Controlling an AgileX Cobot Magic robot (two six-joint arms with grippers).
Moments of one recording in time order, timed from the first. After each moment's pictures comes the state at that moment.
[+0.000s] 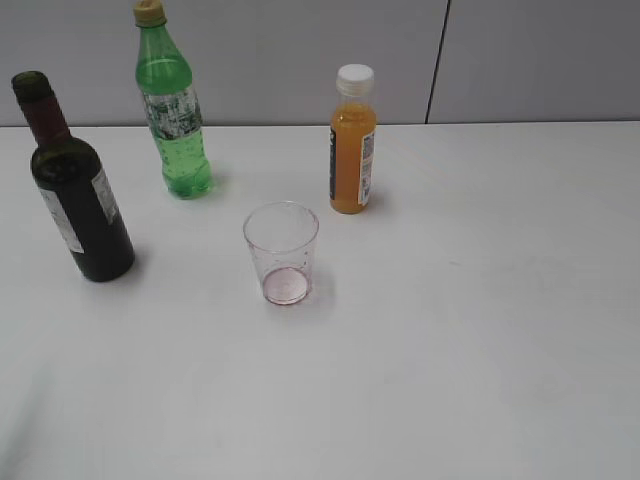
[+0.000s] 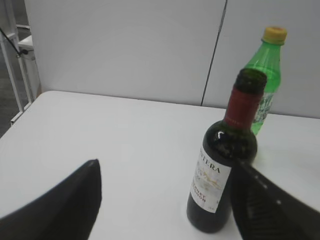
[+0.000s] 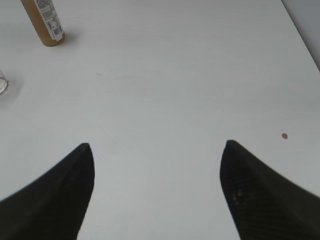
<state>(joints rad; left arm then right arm) 0.03 0.60 -0.25 -0.07 -0.11 -0.02 0.05 -0.01 -0.50 0.04 1.05 0.03</state>
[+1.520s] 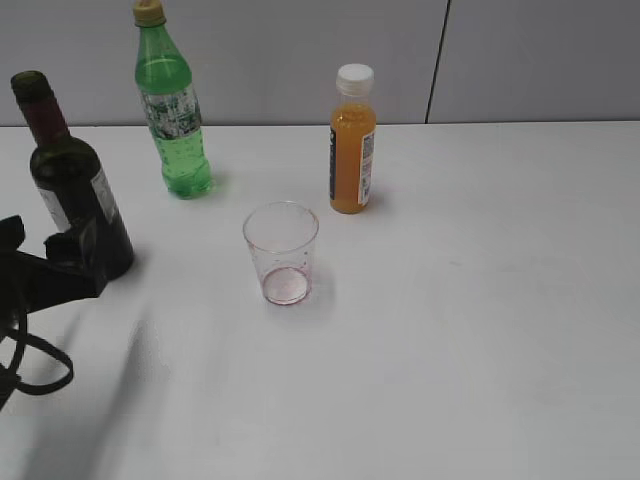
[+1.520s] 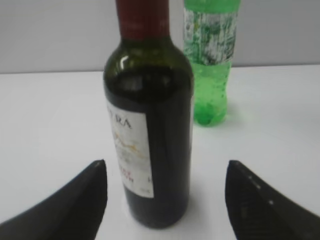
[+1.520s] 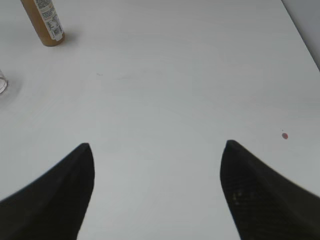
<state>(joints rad) -0.62 1.63 -0.23 -0.71 -1.20 0.24 0.05 -0.01 -0.50 0.04 1.05 0.03</state>
